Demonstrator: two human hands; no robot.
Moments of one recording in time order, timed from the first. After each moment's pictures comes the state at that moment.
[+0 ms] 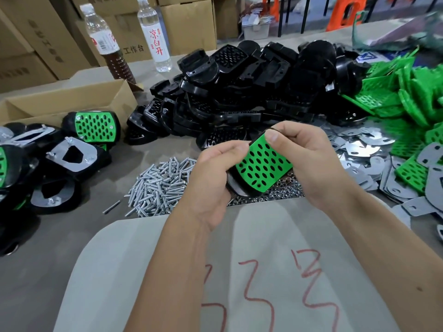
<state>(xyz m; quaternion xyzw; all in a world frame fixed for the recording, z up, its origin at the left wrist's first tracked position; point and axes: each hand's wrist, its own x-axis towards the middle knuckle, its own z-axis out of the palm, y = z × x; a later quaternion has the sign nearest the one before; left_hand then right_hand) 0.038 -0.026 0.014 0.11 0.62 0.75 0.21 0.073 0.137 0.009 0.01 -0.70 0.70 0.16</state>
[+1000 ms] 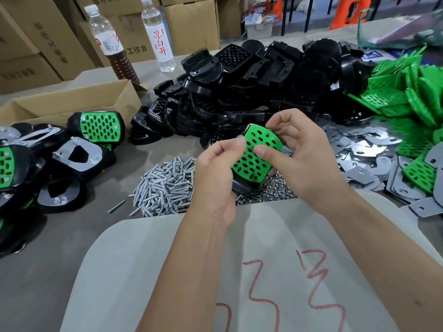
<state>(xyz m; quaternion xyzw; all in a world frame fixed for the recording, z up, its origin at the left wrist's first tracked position) 0.039 -0.017 0.010 -0.01 0.59 0.79 0.15 0.069 0.133 -0.002 0.03 -0.75 0.62 0.22</state>
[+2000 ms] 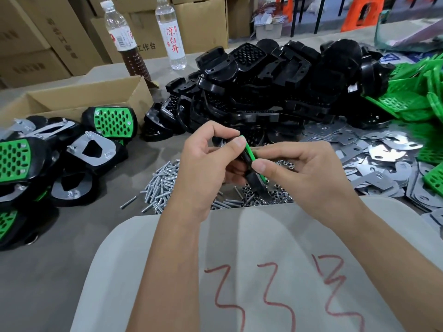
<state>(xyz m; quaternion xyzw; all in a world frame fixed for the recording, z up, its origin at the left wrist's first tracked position) 0.026 -0.061 0.027 0.14 0.69 0.71 0.07 0.077 0.114 -0.002 0.07 -0.77 0.61 0.19</state>
